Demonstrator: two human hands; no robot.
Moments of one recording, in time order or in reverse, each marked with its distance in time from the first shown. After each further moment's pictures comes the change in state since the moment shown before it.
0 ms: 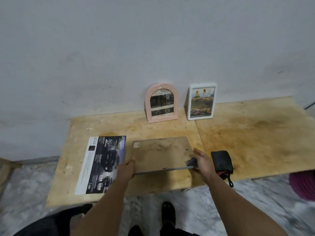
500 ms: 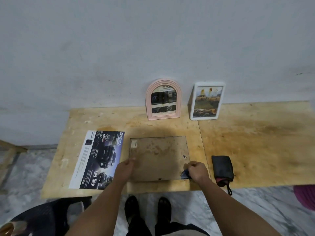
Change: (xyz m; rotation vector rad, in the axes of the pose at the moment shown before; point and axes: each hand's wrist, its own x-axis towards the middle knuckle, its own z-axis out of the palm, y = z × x) left_hand 0.017 -0.009 0.015 0.338 -0.007 0.065; right_hand 0.040 0.029 0.002 -0.532 0.029 0.077
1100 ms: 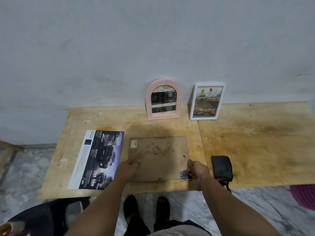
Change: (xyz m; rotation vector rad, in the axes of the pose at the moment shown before) left_hand 0.008 0.002 -0.001 0.207 -0.074 0.053; right_hand 0.007 -0.011 -0.001 0.466 0.026 0.353
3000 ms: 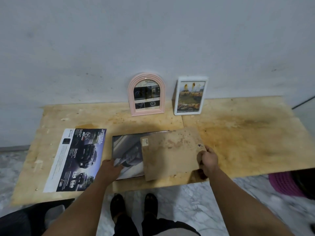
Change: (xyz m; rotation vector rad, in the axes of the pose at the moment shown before) left_hand -0.001 -0.011 0.005 0.103 0.008 0.130; right_hand 0.034 -0.025 -0.094 0.173 0.067 -0.300
